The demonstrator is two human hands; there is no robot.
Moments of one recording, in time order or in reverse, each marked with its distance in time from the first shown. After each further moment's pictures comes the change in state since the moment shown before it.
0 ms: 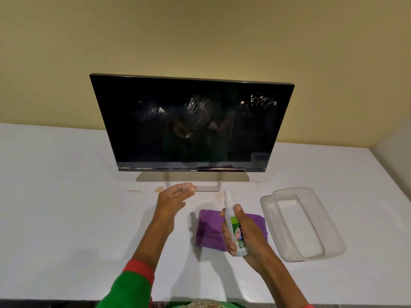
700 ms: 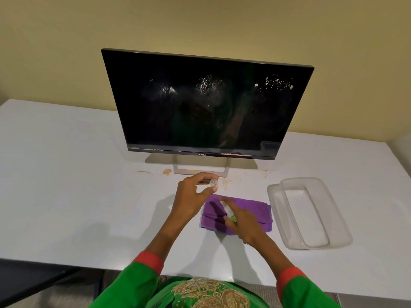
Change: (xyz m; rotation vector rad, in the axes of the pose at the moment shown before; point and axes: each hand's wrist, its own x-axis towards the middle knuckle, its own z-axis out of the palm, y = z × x) left_hand -0.027 -0.008 0.019 0.505 -0.023 0.355; right_hand 0.041 0.041 -0.041 -1.433 0.011 -0.067
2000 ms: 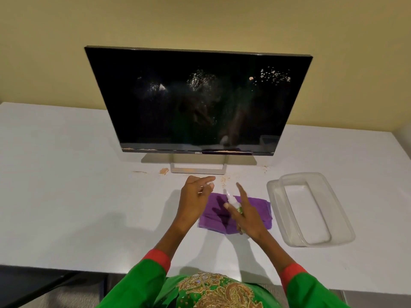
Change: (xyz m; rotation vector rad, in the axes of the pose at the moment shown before) left_hand 0.014 -0.027 0.034 0.050 0.033 -0.051; right_hand 0.013 0.021 0.005 0.429 0.186 0.095
